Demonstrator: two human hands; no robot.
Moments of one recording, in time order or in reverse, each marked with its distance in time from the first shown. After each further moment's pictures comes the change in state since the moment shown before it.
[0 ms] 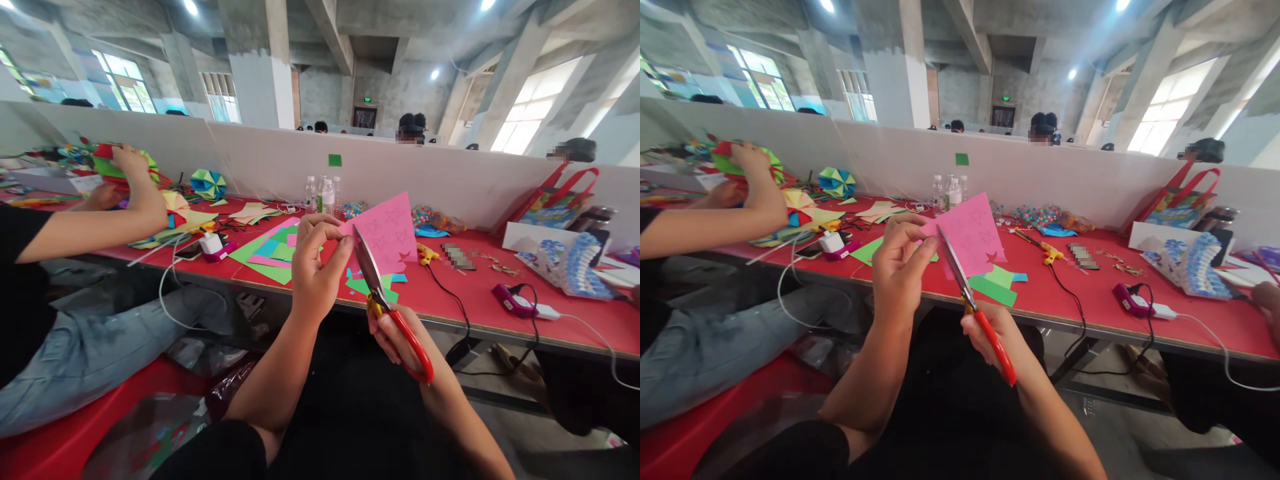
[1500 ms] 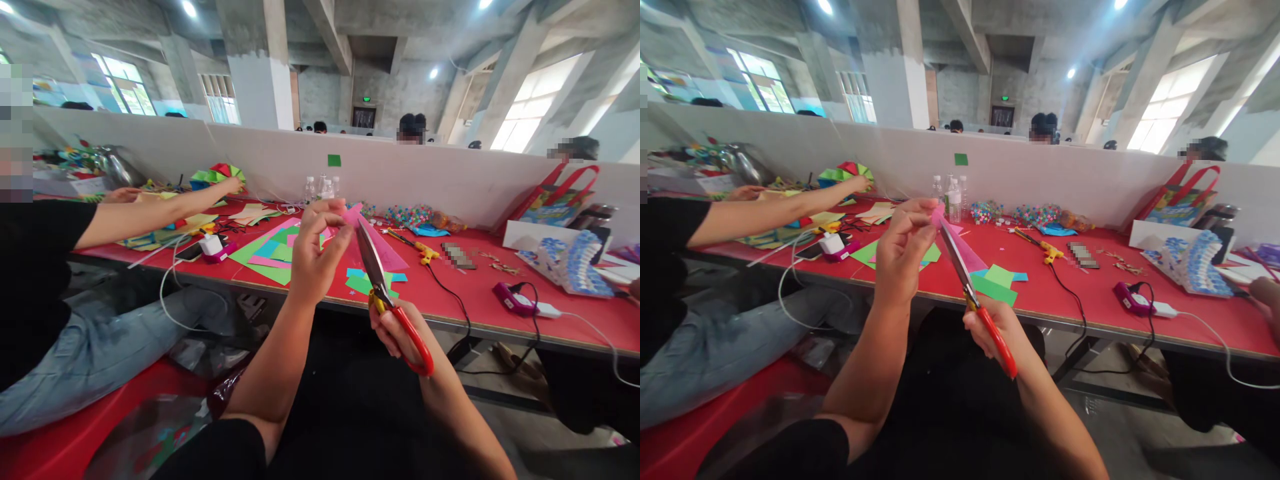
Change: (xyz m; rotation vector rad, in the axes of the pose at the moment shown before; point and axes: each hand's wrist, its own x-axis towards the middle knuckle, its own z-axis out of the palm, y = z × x) left_hand 0.015 -0.011 -0.003 -0.057 -0.075 -0.027; right_hand 0.008 0.005 -0.006 0.025 -0.045 -0.030
